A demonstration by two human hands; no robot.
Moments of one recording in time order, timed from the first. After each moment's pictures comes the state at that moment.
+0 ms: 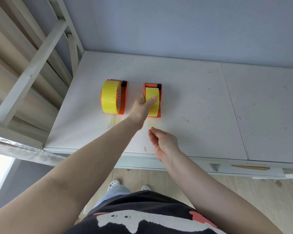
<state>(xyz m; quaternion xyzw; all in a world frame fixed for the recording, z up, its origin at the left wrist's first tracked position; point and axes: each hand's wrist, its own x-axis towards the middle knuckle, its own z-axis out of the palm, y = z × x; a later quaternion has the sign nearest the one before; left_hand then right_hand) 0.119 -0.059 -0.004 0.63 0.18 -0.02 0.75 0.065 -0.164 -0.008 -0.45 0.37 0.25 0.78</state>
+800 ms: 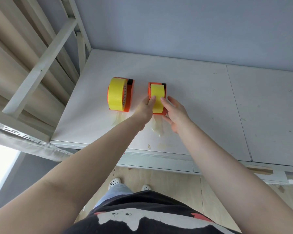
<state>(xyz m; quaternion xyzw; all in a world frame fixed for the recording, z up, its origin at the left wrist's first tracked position) 0.095 -0.063 0.025 0.70 0.23 -0.07 0.67 0.140 -0.167 0.008 -0.66 0.14 0.26 0.69</state>
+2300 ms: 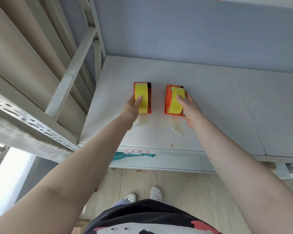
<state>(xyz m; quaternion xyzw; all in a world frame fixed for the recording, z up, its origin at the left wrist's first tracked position) 0.063 0.060 -0.001 0.67 0.22 -0.01 0.71 0.142 -0.134 0.000 -0.72 0.08 0.19 0.66</state>
